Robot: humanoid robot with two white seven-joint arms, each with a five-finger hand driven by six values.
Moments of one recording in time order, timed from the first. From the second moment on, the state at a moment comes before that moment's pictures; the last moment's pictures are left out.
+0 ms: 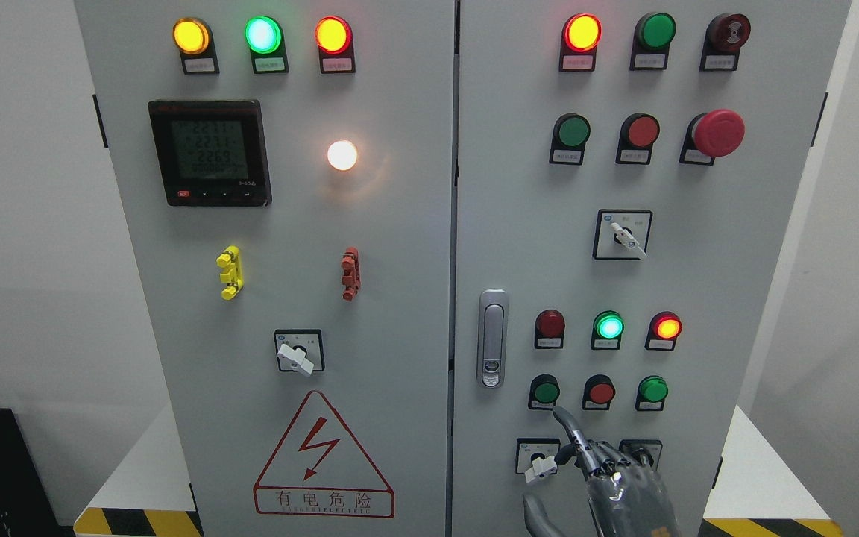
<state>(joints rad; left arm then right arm) 0.05 -0.10 -0.16 -0.07 0.12 -0.03 -0.02 -0.13 0.13 -0.02 -1.75 1.19 -0.37 -0.16</state>
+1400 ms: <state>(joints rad) 0.05 -0.10 -0.16 -0.07 0.12 -0.03 -0.02 -0.21 0.13 -0.02 -1.65 1.22 -0.33 -0.16</state>
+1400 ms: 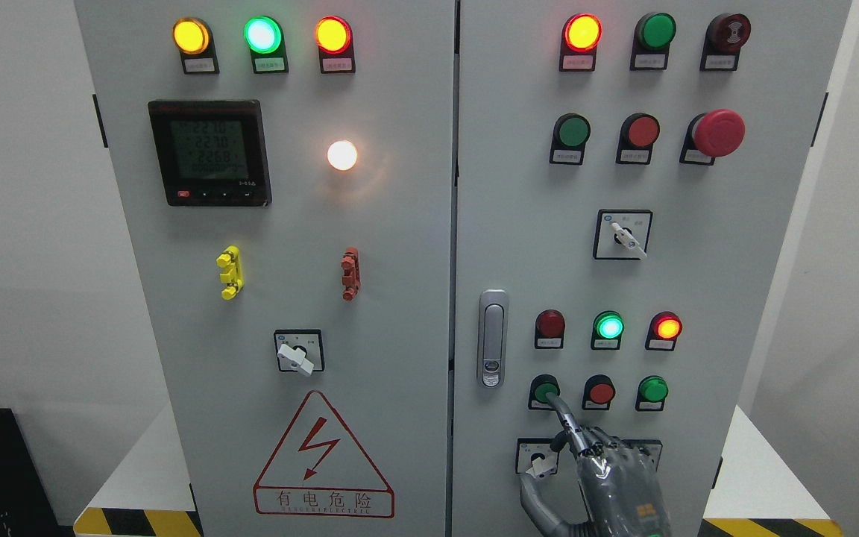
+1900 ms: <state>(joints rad) 0.05 -0.10 -0.16 -0.07 0.12 -0.03 -0.02 -0.22 0.13 -0.02 -1.61 1.22 -0.33 -0.17</state>
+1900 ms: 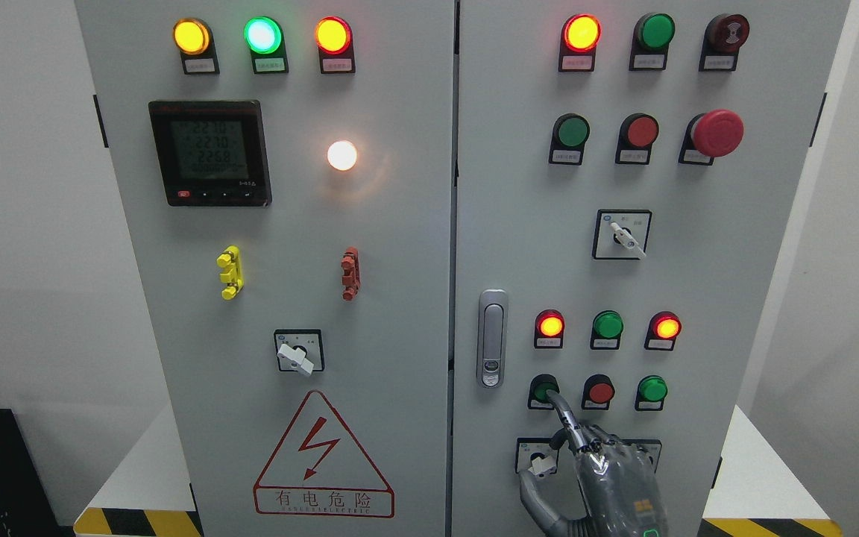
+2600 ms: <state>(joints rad) 0.05 -0.10 -0.16 -0.07 0.12 -0.03 -0.02 -0.20 0.13 -0.01 -1.63 1.20 -0.33 -0.16</state>
